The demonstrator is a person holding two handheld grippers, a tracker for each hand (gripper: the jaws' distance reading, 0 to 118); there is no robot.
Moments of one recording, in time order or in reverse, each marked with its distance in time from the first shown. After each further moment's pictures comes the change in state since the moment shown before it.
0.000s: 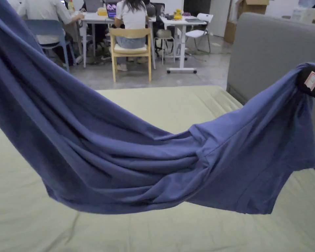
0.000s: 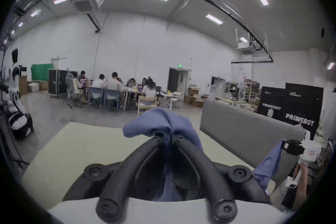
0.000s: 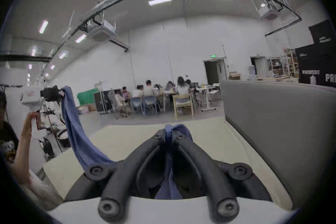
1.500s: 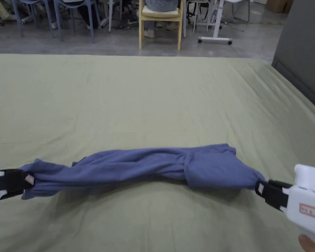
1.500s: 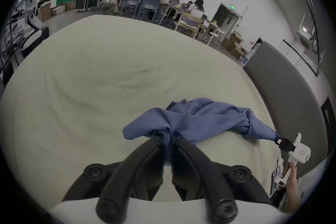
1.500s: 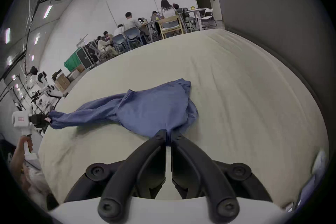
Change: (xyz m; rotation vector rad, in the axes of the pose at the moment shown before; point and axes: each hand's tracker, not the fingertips) left arm -0.105 -0.361 -0.144 -0.675 0.214 0.362; right arm 0.108 -0.309 -0.199 -0.638 -0.086 -0.146
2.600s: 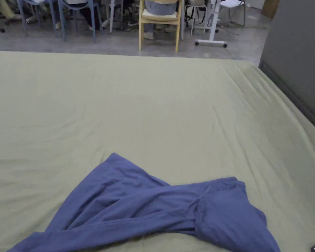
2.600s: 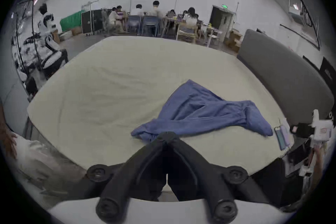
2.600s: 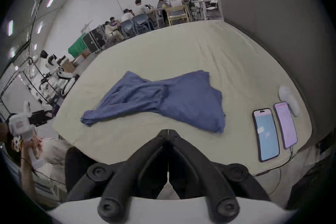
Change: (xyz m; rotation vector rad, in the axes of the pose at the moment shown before) left arm 0.058 -0.202 0.249 0.116 0.160 -0.164; right arm -0.083 -0.129 0.247 -0.126 0.021 0.043
